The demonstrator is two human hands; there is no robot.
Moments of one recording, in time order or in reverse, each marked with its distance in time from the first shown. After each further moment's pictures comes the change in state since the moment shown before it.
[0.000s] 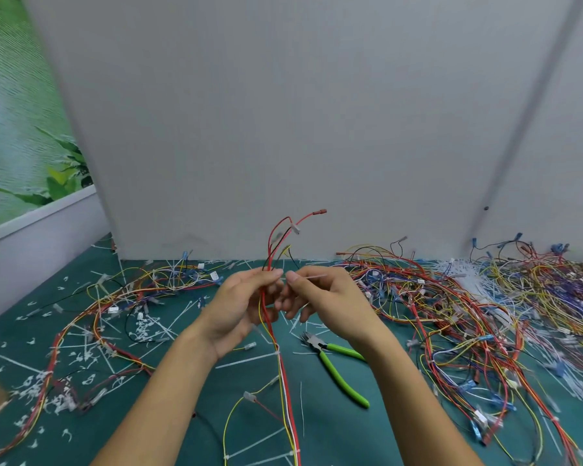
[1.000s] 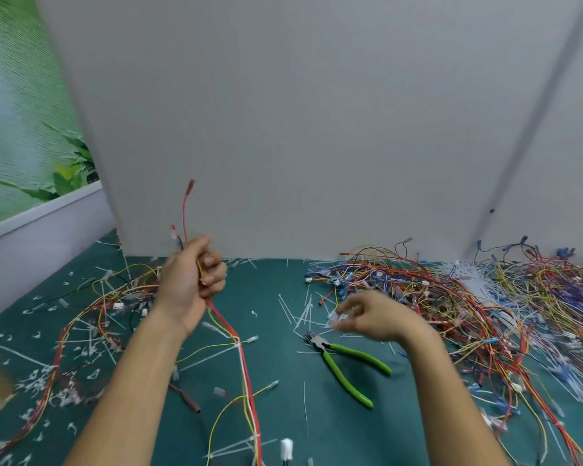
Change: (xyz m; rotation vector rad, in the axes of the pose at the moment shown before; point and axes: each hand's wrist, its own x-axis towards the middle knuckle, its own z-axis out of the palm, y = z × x) left_hand -0.001 0.033 -0.047 -0.214 0.426 0.149; right_hand -0.004 0.040 -0.068 -0.693 -0.172 0.522
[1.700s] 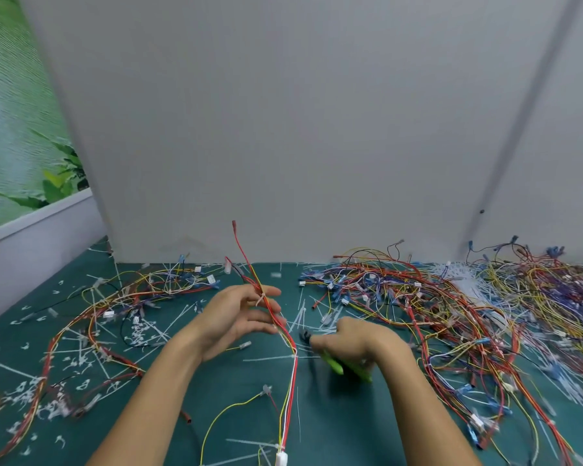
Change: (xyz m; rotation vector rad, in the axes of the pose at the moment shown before) left_hand -0.010 -0.049 0.019 0.315 -0.278 -0.321; right_hand 0.008 -0.010 0.029 -0.122 -0.118 0.216
